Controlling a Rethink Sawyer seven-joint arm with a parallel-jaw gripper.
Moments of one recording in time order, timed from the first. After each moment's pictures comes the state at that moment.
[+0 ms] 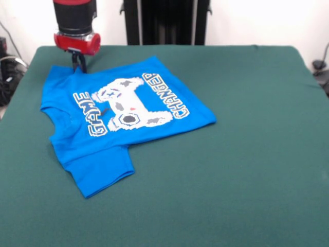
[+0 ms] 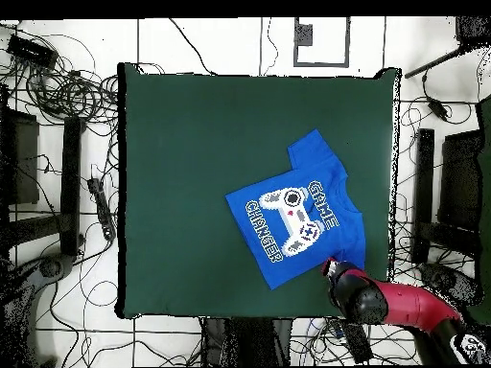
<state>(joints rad) -0.86 -0.52 0.15 1.87 -0.77 0.19 2.04</state>
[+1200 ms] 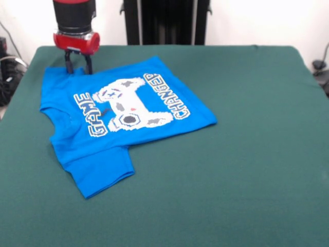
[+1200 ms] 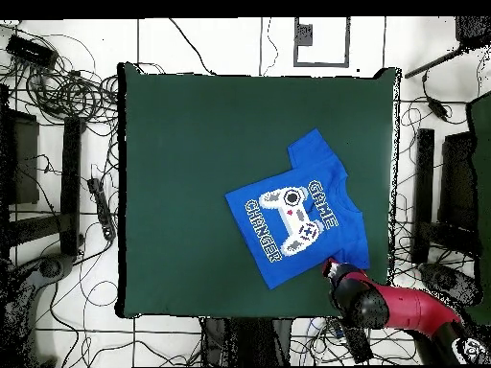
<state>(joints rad) -0.88 -0.52 0.16 1.88 -0.80 0.16 2.04</state>
